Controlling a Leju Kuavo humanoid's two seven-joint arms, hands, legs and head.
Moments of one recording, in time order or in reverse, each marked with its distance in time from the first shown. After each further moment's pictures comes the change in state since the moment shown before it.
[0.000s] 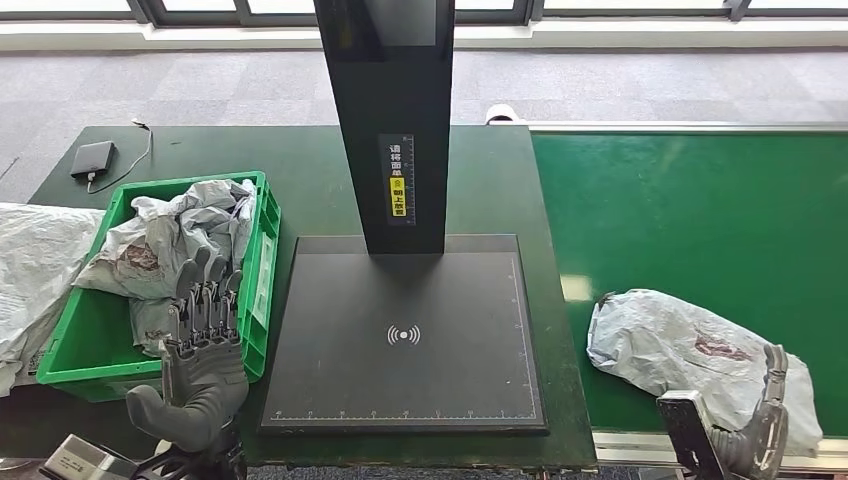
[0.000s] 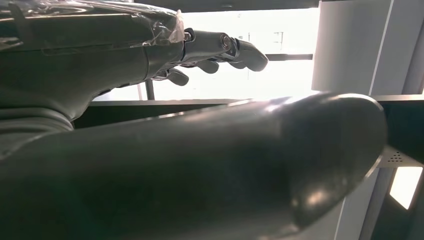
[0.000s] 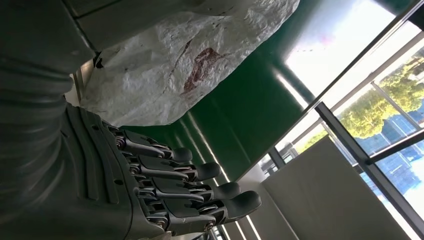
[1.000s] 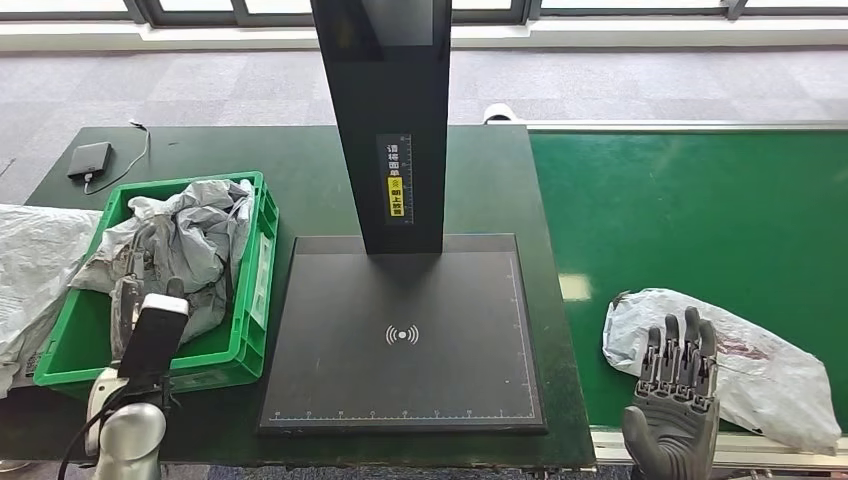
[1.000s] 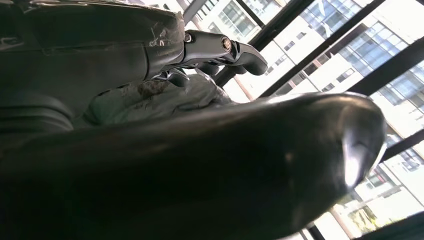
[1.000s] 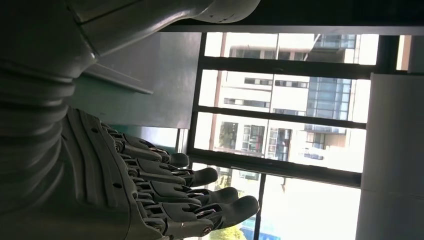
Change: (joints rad) left arm -0.223 0.151 0.318 0.241 -0.537 0.292 0.332; right arm 0.179 -0.060 0.528 -0.315 -0.808 0.241 -0.288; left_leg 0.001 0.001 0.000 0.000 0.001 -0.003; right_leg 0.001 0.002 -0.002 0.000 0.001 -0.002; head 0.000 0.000
